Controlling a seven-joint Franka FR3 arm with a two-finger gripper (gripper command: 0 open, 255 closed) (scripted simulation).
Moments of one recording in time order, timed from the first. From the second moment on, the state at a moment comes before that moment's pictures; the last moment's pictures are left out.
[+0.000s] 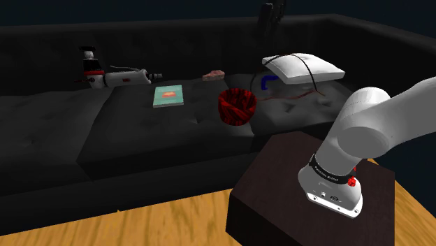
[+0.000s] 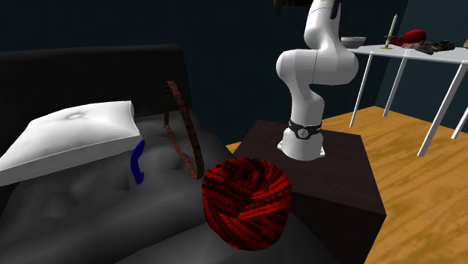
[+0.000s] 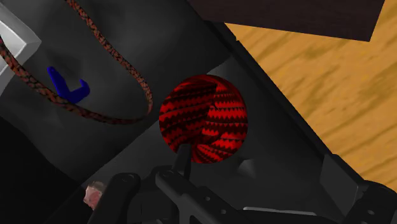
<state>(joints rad) 0.01 -0.75 -0.03 -2.26 -0.08 1.59 -0.10</state>
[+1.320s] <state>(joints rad) -0.05 -0.41 -0.35 -2.33 -0.24 1.92 -0.51</state>
